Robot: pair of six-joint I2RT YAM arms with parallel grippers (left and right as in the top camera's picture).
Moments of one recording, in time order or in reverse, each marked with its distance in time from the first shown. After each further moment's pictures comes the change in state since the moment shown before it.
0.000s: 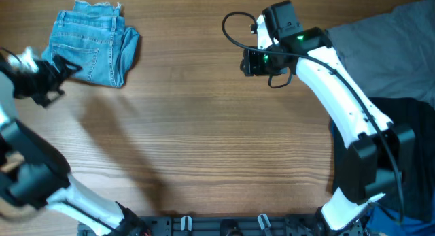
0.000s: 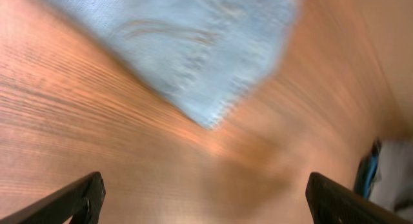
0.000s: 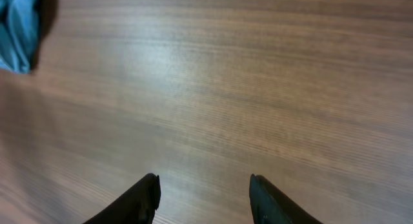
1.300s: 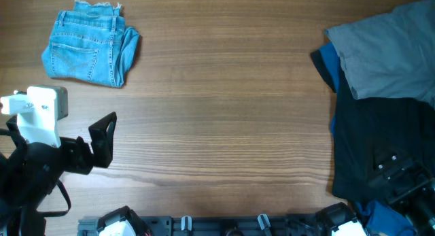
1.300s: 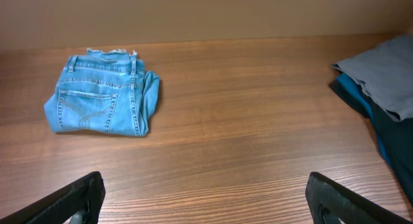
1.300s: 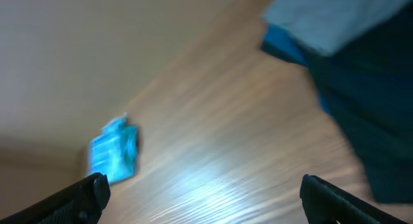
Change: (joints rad) left arm -0.197 -1.004 0.045 -0.363 -0.062 0.298; right arm 0.010 -1.107 0.085 -0.650 0.462 0.661
